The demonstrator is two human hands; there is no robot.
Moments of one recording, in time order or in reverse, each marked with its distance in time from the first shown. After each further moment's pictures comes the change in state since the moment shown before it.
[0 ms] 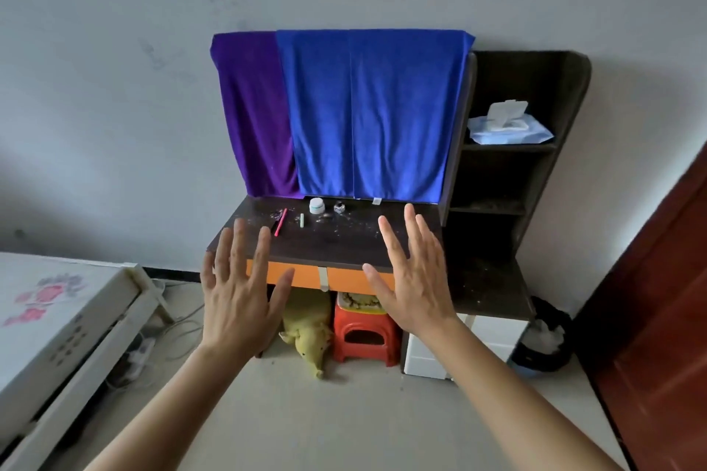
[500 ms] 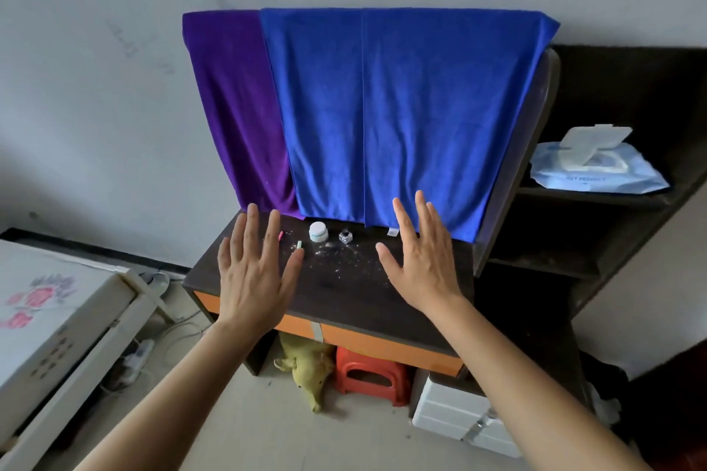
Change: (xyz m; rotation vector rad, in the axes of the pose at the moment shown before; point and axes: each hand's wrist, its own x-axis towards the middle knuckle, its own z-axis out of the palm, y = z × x) left_hand 0.236 0.028 0.138 0.020 -0.077 -0.134; right_hand 0.226 0.151 0.128 0.027 -0.146 0.074
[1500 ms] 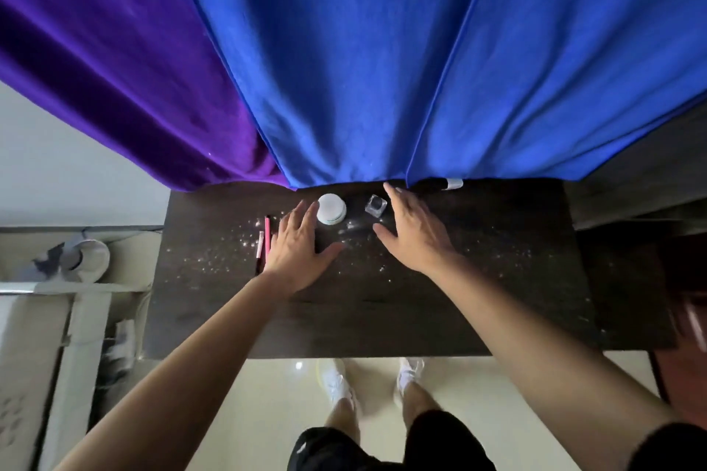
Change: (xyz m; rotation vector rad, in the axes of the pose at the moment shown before) left_hand 0.243 -0.145 0.328 -0.262 -0.815 0.113; right_hand 0.169 0.025 0.316 0.034 -0.596 0.436
